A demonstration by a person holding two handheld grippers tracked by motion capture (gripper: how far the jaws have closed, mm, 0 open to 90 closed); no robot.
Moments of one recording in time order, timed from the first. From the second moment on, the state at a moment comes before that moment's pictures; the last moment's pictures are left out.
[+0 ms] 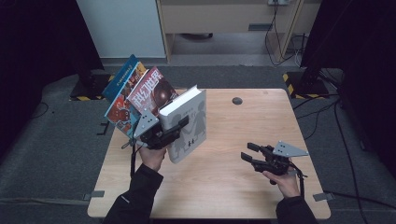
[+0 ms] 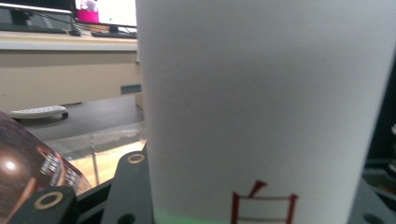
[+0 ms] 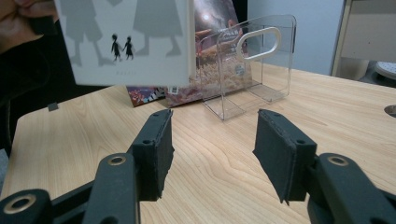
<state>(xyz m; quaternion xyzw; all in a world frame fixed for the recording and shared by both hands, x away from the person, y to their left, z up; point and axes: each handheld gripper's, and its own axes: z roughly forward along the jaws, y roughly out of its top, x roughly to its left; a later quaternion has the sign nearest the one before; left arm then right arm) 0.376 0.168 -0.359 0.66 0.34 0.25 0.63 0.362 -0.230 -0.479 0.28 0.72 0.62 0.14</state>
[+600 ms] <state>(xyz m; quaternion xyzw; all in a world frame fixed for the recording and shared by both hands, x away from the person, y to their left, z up) 0.419 0.194 -0.322 0.62 0.38 0.31 0.62 0.364 -0.236 -0.482 0.29 0.73 0.60 0.14</state>
